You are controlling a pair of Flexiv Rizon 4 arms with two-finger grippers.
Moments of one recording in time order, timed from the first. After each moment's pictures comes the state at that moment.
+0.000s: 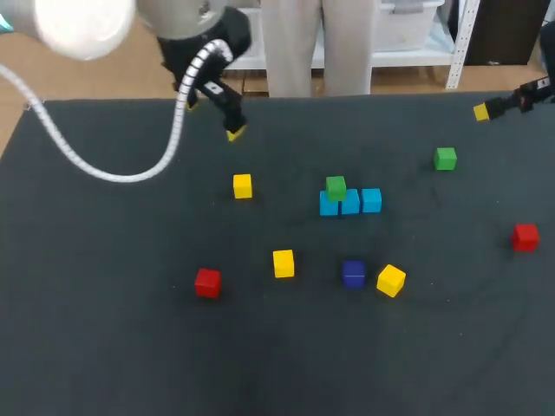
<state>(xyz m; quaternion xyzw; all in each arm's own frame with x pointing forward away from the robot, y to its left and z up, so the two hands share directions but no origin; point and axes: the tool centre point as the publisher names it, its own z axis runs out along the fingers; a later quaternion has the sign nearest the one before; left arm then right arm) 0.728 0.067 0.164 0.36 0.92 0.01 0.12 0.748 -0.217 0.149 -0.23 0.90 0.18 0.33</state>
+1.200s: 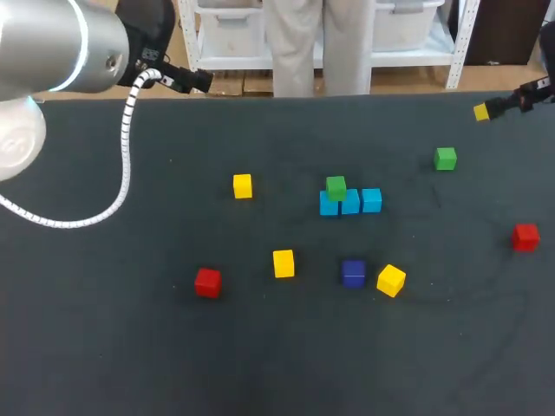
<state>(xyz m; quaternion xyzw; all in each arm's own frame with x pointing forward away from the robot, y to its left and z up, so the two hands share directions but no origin) 0.784 0.096 0.211 0.27 0.85 -0.06 0.44 0.748 -0.217 0.149 -0.23 0.90 0.18 0.33</state>
